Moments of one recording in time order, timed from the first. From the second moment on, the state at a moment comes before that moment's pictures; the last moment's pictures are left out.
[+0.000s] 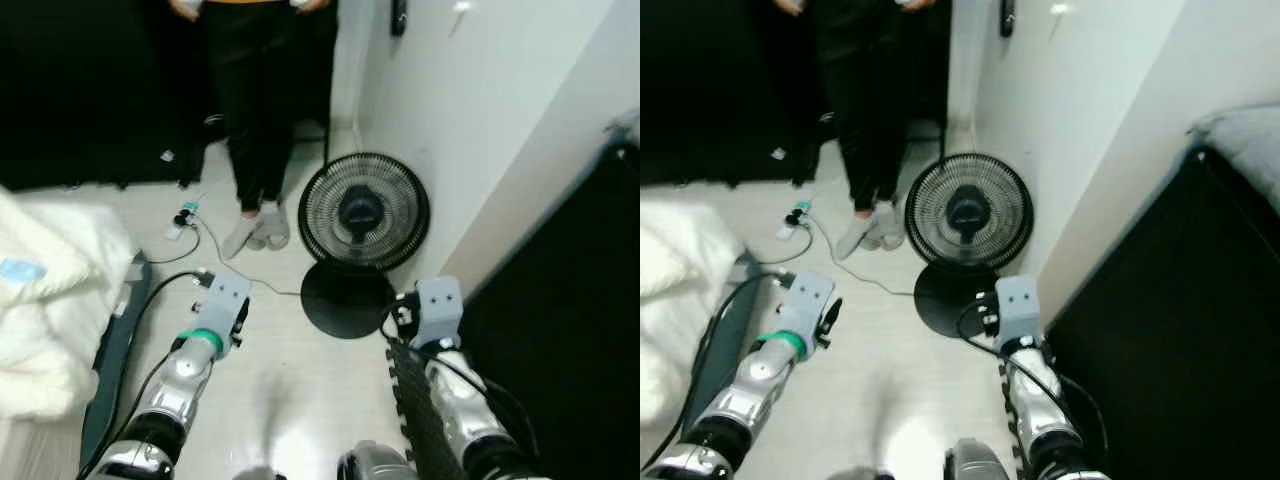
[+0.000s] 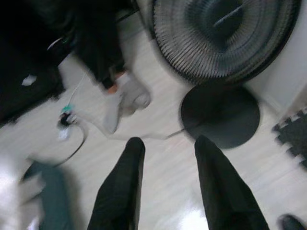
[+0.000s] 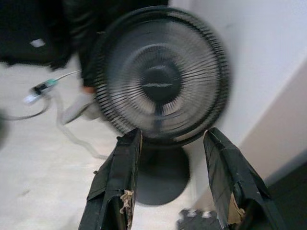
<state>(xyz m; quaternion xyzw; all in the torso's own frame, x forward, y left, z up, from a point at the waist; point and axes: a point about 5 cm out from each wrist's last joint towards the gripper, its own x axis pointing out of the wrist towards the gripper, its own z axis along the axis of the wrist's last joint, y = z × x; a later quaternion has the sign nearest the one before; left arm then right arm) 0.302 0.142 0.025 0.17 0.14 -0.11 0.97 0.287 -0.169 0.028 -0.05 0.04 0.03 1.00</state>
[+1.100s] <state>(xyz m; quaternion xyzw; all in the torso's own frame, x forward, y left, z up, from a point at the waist) 0.301 0.145 0.022 0.18 0.15 -0.11 0.97 0.288 -0.168 0.031 -0.06 0.04 0.05 1.00</state>
